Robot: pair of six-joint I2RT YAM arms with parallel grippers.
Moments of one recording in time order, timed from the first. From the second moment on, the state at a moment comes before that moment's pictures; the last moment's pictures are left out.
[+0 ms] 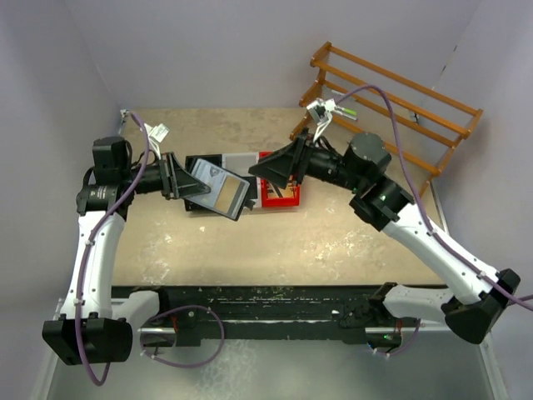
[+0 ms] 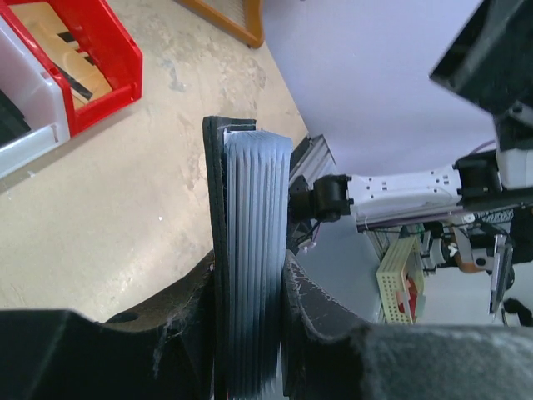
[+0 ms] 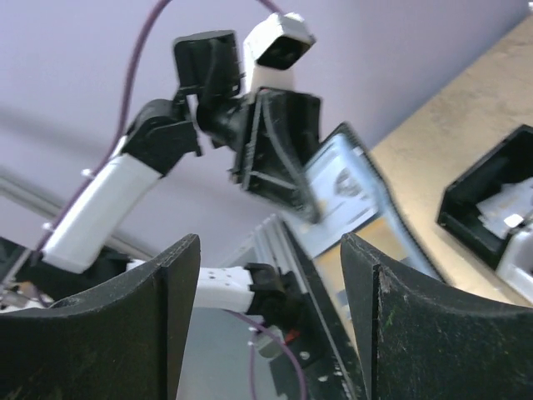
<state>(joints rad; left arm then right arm) 0.06 1.05 1.15 -0.72 1.18 -0.34 0.71 1.22 1.31 -0.03 -0.48 0.70</state>
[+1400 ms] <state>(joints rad) 0.07 0.95 1.01 -0.23 1.21 -0.78 0.84 1.50 1.06 0.64 -0.55 1.16</state>
